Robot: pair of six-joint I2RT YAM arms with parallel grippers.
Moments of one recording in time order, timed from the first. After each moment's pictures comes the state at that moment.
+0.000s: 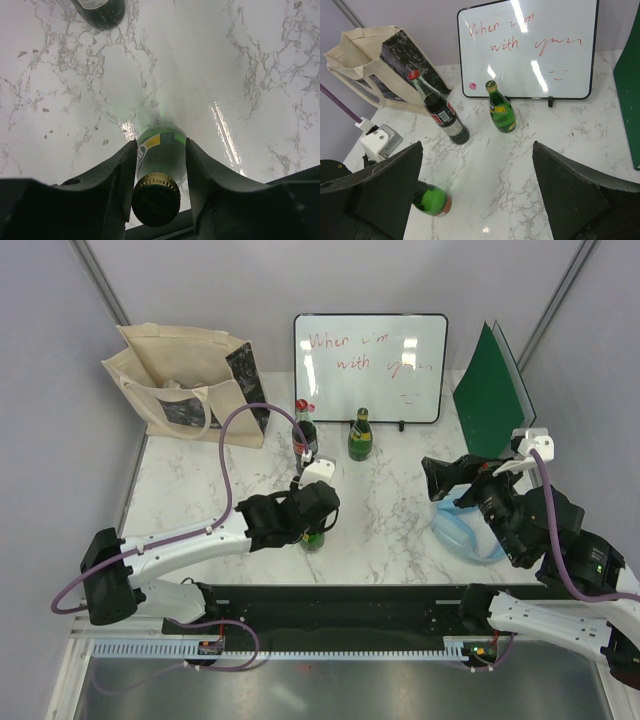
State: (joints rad) left arm -1.11 1.30 1.03 -0.61 -0.57 -0.55; right arm 1.03 0.65 1.17 -0.60 0.73 0.39
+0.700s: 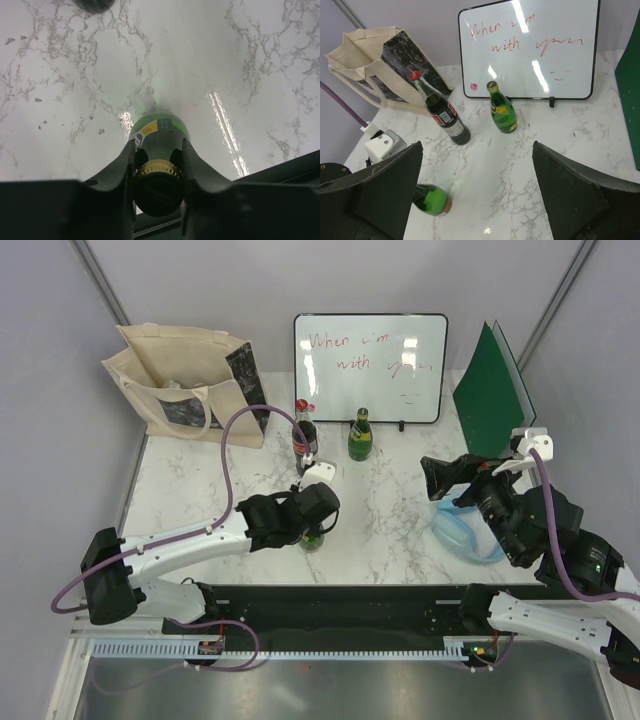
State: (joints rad) left arm -1.11 1.31 1.04 -0.67 -0.54 -0.56; right arm 1.03 0.65 1.17 -0.59 0.73 0.40
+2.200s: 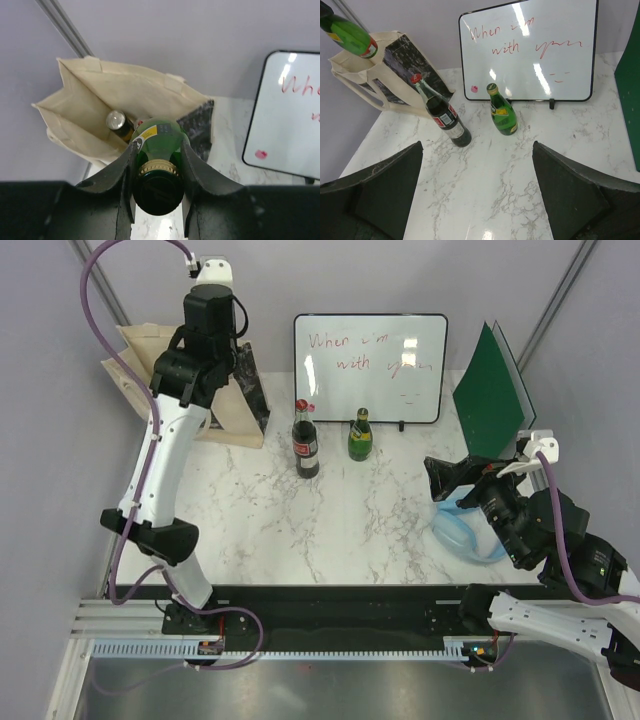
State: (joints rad) left arm -0.42 1.73 2.30 -0.87 -0.66 -0.03; right arm 1.03 0.63 1.16 -0.58 0.74 0.39
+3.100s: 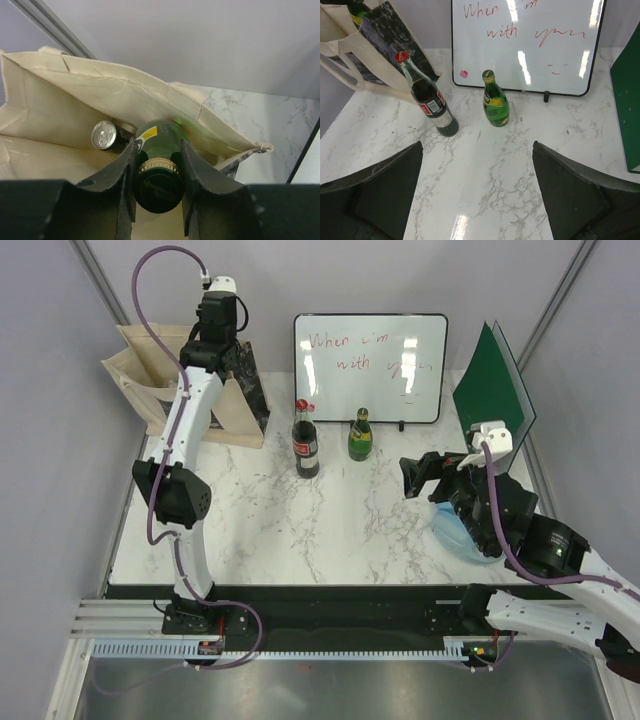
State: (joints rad) left arm -0.21 2.04 2.31 -0.64 -0.54 0.05; right arm 1.03 0.75 1.13 -0.53 0.73 0.34
